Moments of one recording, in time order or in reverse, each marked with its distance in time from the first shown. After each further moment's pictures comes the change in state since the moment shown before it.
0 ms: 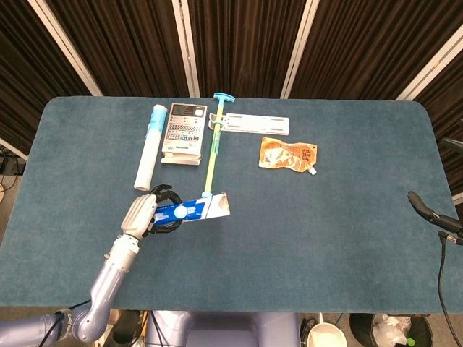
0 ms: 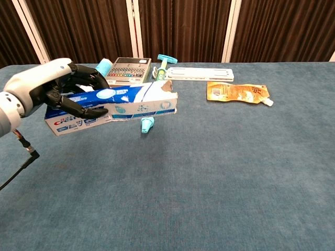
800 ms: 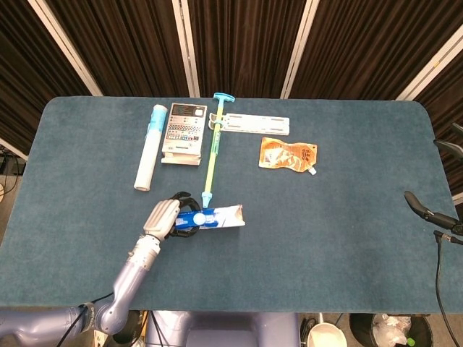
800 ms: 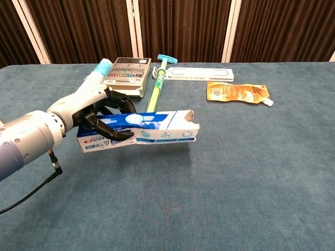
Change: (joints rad) left arm -0.077 -0.138 -0.004 0.131 -0.072 -0.088 0.074; right arm 0.013 -0.077 -0.016 0.104 -0.002 -0.024 0.051
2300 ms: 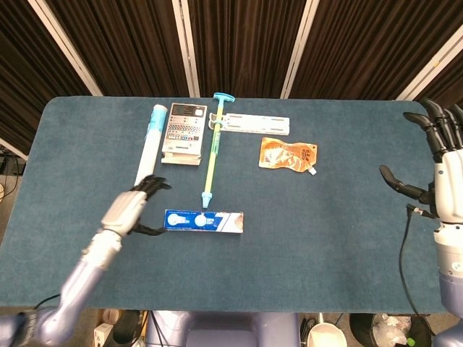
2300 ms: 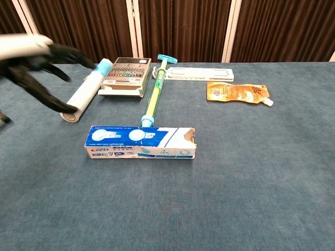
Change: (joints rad) left arm 0.061 0.498 0.001 -0.460 -0.088 0.024 0.108; right arm 0.129 -0.008 0.096 -0.165 0.236 -0.178 -0.344
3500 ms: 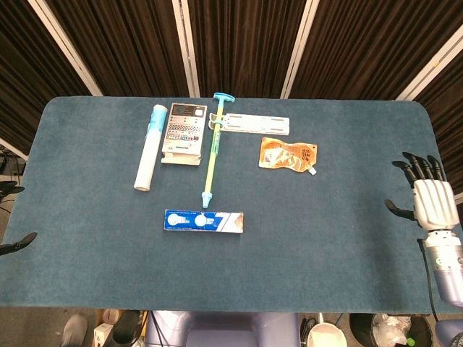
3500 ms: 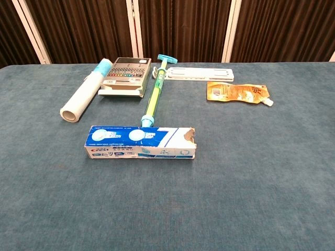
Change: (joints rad) left arm 0.439 0.470 0.136 -0.002 0.398 0.427 -0.287; right arm -0.002 -0.293 -0.227 0.604 -0.028 -0.220 0.110
